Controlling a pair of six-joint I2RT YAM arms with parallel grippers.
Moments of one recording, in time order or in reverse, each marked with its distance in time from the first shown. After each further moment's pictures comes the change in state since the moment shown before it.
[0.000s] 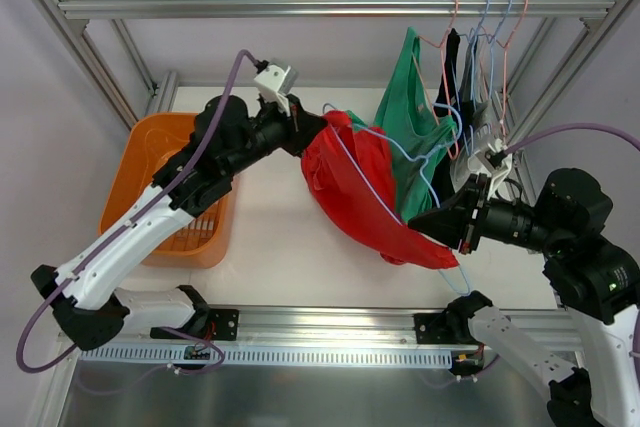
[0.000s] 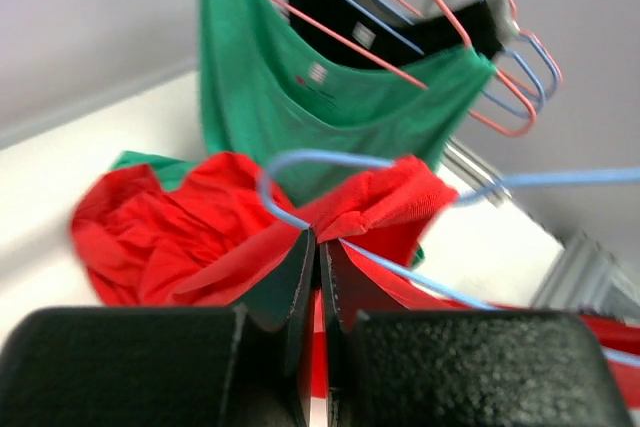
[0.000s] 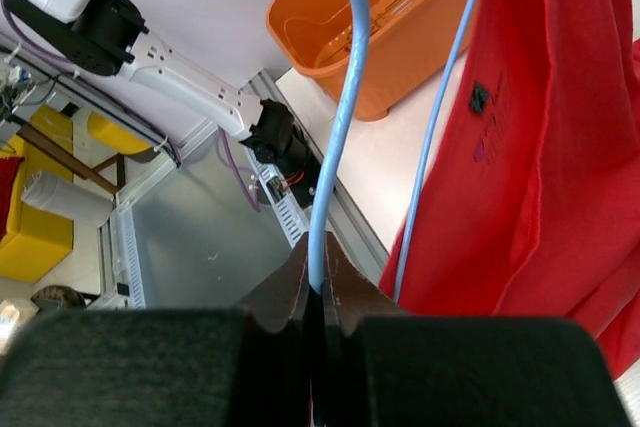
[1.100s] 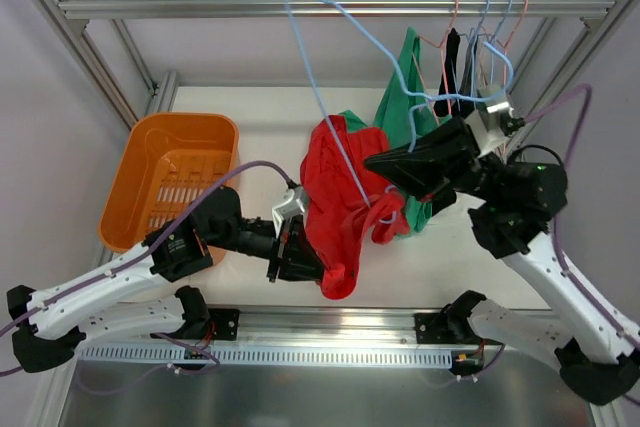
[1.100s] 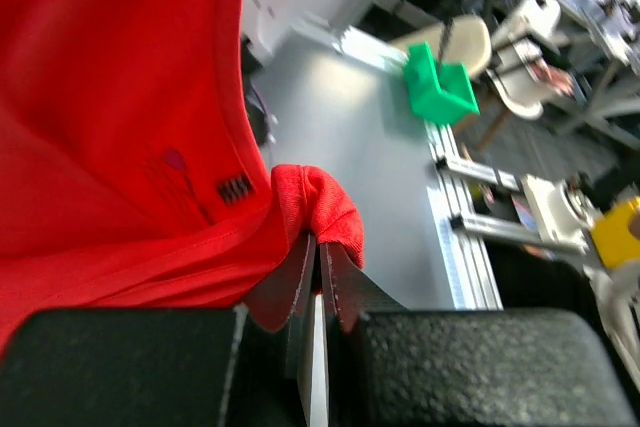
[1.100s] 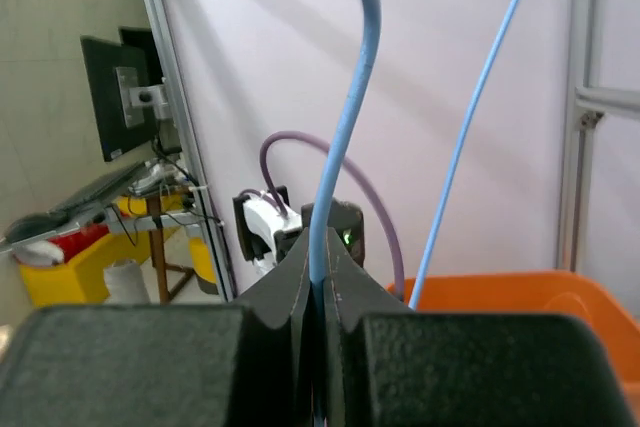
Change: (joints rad) left arm -0.262 -0.406 -0.542 0.117 0.589 -0.251; right arm 0.176 0.137 -0.309 1.470 -0.050 0.409
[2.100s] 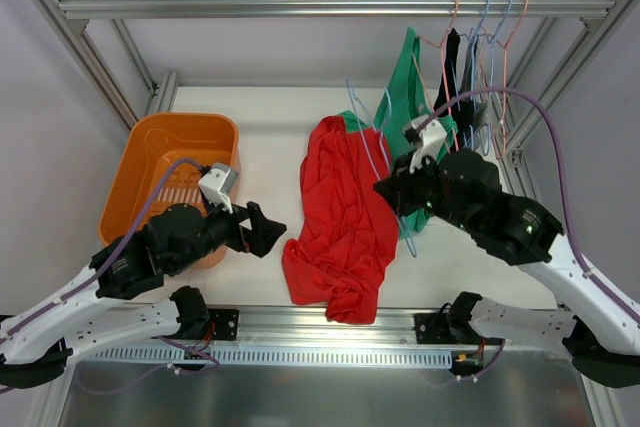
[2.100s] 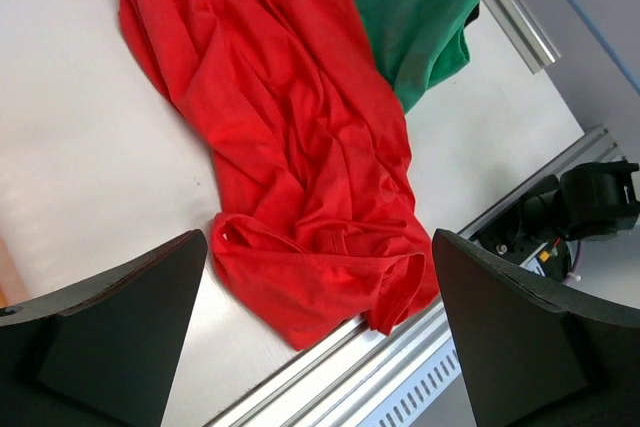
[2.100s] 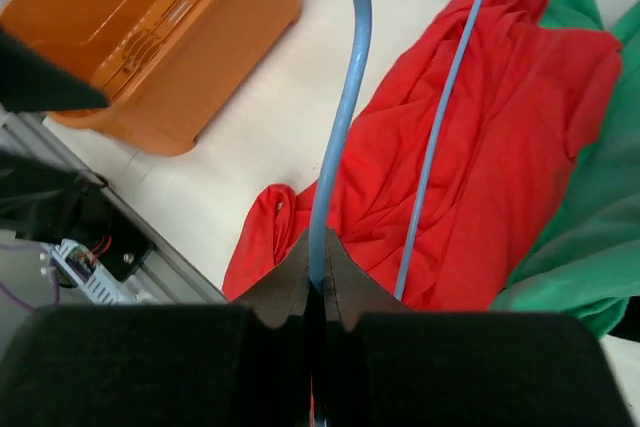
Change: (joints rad) left arm -0.026 -0.222 0.006 -0.488 -0.986 -0.048; right arm 0.319 0.041 0.158 -1.263 0.913 -0.449
